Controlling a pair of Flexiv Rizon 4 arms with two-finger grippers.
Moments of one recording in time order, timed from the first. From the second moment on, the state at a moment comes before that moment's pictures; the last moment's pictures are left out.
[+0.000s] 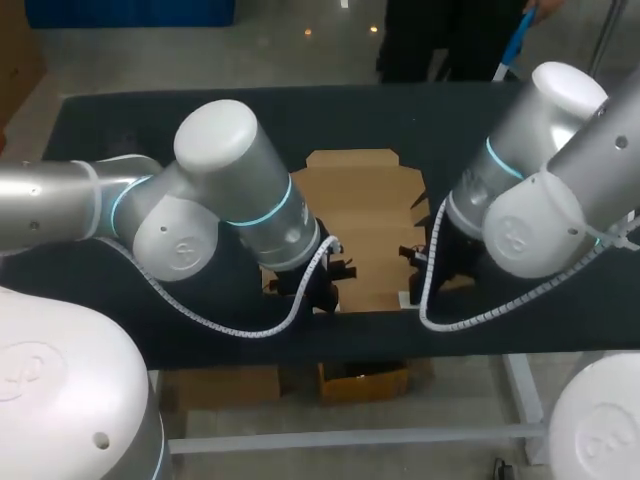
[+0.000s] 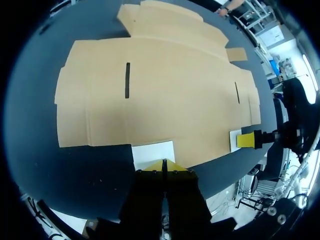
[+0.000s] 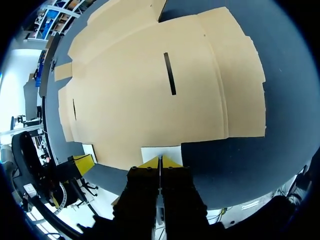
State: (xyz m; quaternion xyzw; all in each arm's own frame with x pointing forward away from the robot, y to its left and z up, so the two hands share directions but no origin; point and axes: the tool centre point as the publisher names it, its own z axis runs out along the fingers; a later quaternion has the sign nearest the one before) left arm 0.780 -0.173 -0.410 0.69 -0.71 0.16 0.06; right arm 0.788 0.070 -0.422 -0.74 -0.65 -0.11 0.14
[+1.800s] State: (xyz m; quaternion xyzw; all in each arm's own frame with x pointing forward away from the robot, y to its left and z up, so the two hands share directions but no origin) left arm 0.812 -0.106 -0.337 0.73 -0.66 0.18 -0.01; right arm 0.819 -0.031 -0.367 -0.74 -0.63 -0.22 0.12
